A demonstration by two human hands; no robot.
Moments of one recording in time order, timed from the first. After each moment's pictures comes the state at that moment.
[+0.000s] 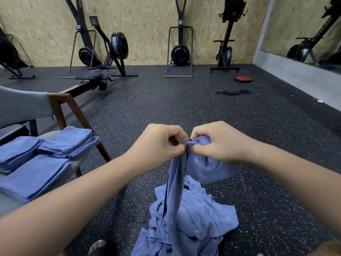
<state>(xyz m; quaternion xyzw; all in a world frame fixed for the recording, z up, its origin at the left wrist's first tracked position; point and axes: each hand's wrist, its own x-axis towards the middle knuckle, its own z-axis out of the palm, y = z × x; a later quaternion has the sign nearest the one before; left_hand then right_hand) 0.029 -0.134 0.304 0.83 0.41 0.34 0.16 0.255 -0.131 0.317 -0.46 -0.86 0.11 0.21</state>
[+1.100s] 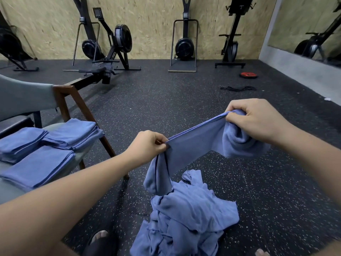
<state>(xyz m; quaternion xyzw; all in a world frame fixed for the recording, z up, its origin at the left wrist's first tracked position) -0.010 -0.084 0.236 0.76 0.57 0.25 0.18 0.310 -0.117 0.337 -0.56 -0.77 0.07 0.30</state>
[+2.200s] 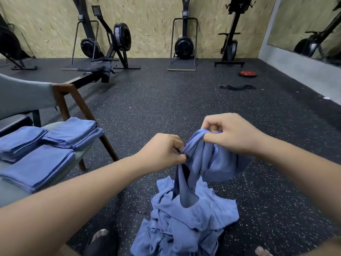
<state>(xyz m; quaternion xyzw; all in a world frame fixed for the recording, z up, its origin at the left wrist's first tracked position) 0.023 -0.116 0.251 0.85 0.44 0.23 0.16 0.268 -0.126 0.312 -0.47 -0.83 0.16 0.25</state>
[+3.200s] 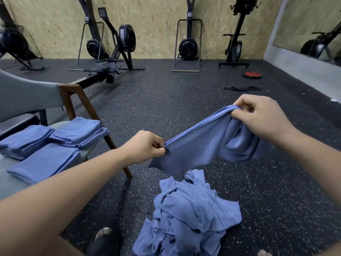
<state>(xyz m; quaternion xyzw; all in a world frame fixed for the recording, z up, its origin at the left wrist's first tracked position) -0.041 -0.077 0.234 0.83 0.51 0.17 0.14 0.317 -0.101 0.322 -0.55 -0.73 0.07 0.40</state>
